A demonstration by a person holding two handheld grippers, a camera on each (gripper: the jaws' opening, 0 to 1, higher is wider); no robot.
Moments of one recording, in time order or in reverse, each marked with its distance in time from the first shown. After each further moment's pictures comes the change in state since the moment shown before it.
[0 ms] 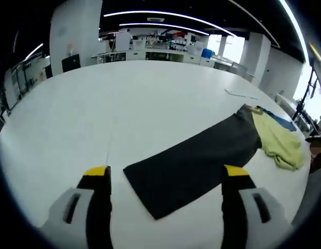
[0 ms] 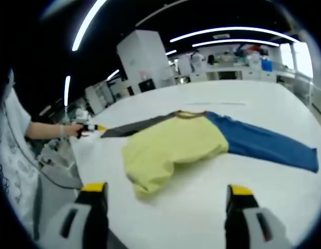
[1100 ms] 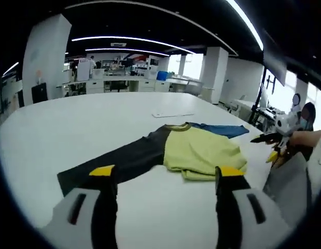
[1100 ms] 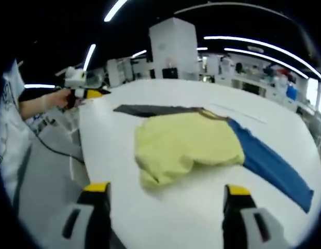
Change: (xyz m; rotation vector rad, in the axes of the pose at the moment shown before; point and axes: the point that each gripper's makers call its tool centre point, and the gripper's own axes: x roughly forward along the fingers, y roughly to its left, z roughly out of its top) left arm -0.091 -0.218 0.014 0.144 -0.174 -0.262; right arm 0.012 0.026 -0.015 -0.313 0.114 0.069
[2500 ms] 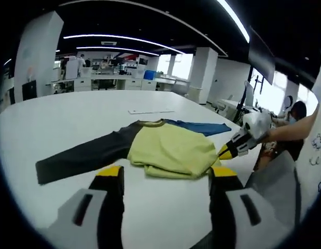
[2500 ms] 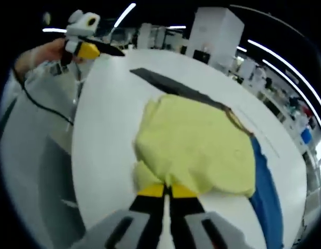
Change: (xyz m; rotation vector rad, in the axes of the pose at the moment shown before) left arm 0.003 -0.073 -0.015 -0.027 0.001 -0.111; right arm 0.059 -0.006 0.010 -0.338 0.195 -0.004
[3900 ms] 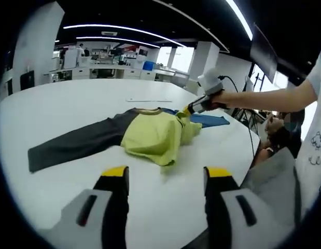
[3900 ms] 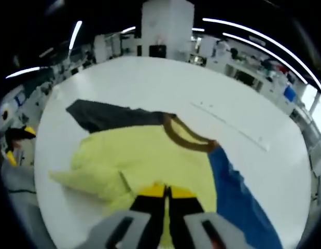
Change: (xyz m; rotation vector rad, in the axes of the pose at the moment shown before) left arm 0.012 -0.007 -0.024 -0.042 0.070 -0.018; right arm 0.068 -0.152 0.051 0.343 0.054 -0.130
